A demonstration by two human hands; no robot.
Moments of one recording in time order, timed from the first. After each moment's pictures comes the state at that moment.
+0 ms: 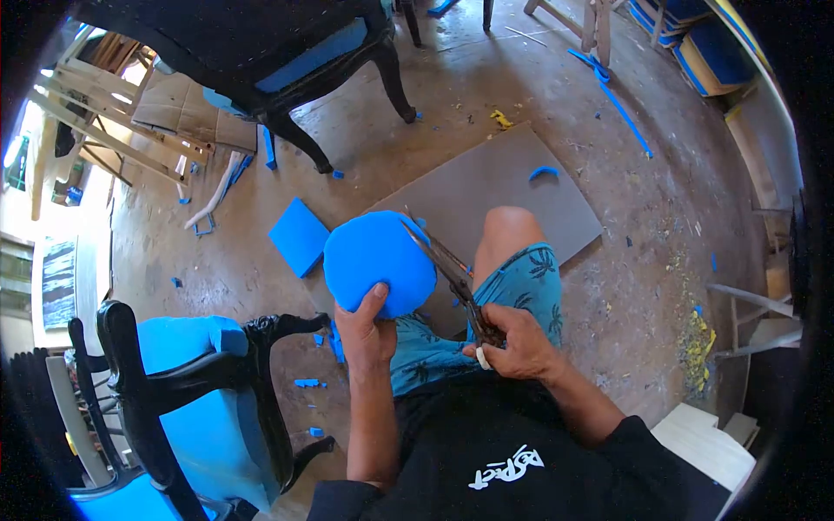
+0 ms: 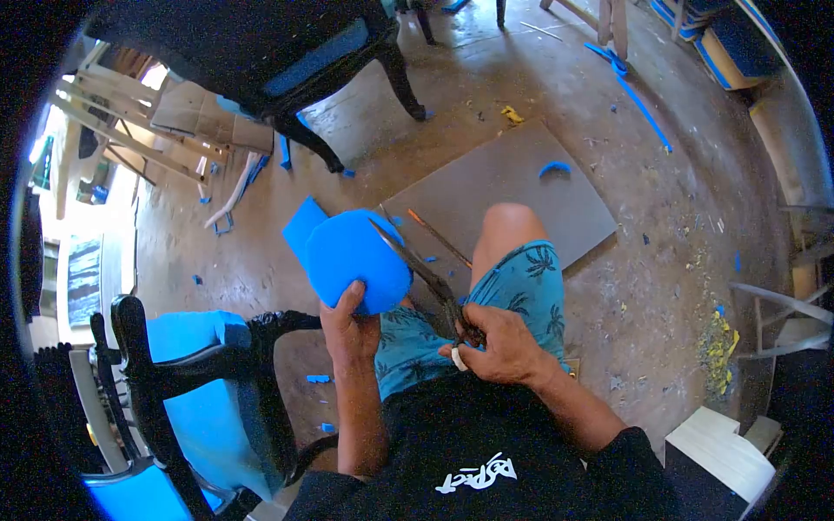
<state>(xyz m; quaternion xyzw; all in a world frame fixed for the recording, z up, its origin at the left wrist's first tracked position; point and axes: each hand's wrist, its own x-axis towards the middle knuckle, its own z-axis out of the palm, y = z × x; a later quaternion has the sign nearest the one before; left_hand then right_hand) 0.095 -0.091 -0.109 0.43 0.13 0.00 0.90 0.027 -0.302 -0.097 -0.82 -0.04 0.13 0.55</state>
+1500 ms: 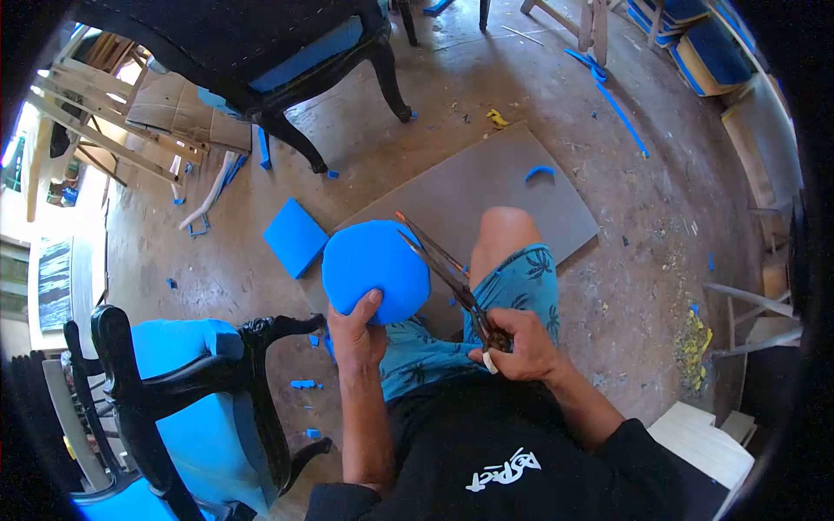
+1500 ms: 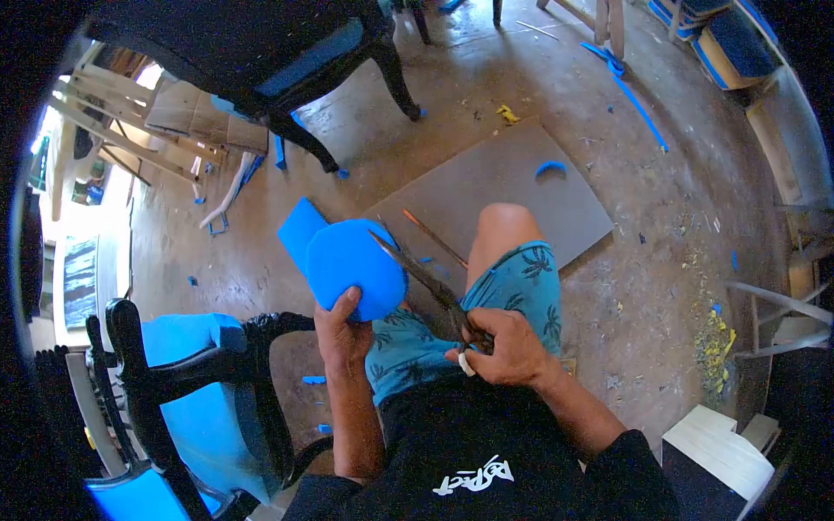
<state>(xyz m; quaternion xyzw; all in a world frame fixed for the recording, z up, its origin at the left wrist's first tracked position) 0.097 -0.078 -0.122 0.44 0.13 -0.02 0.89 0.024 -0.311 -0.097 -0.82 -0.04 0.11 0.56</state>
